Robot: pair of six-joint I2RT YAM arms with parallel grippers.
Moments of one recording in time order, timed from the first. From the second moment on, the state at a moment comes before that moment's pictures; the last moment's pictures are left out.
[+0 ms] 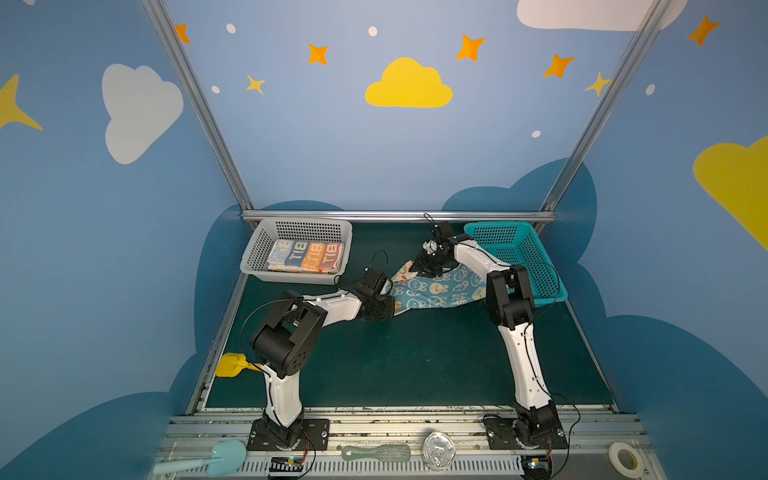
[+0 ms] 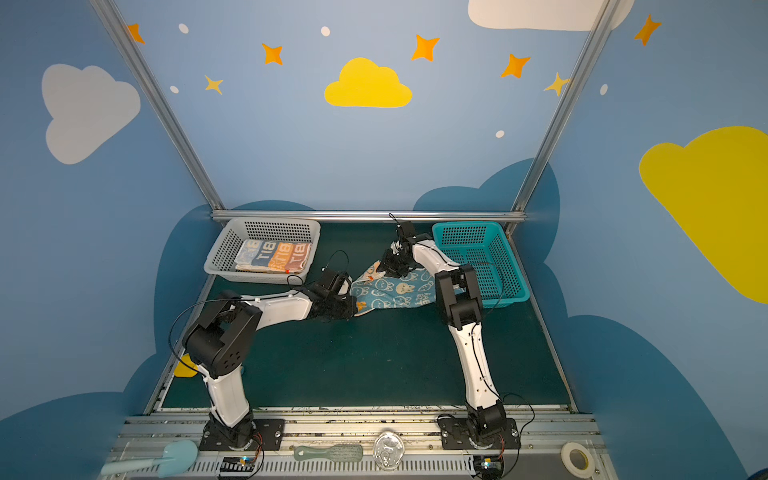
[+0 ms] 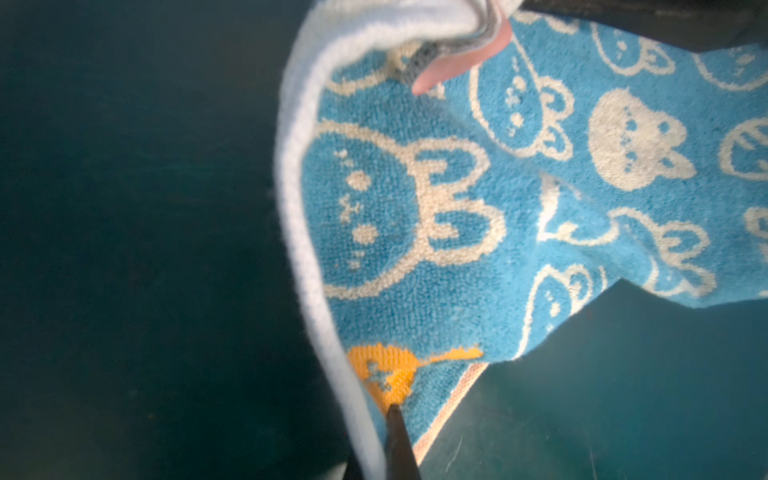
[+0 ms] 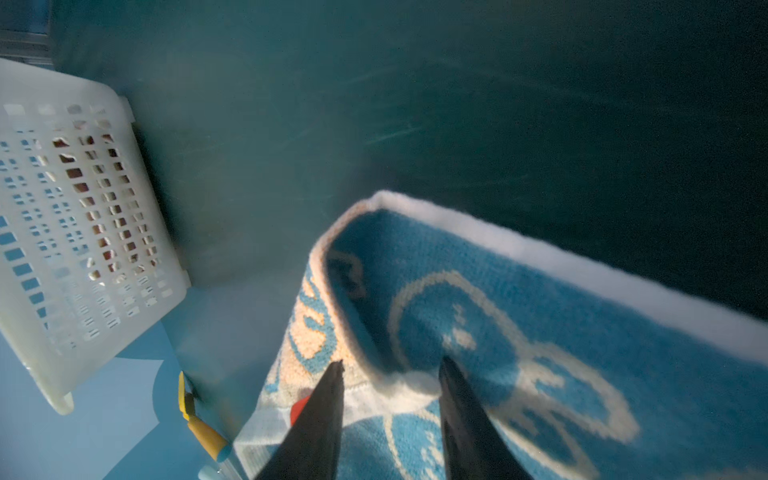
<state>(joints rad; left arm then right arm) -0.54 1.88 1.05 -0.16 0.21 -0.54 0.39 2.47 2.07 -0.75 -0.53 0.61</state>
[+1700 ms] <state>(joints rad) -0.45 1.42 1.64 -0.52 -0.16 0.27 0.38 1.84 2.47 -1.05 -0.38 0.41</state>
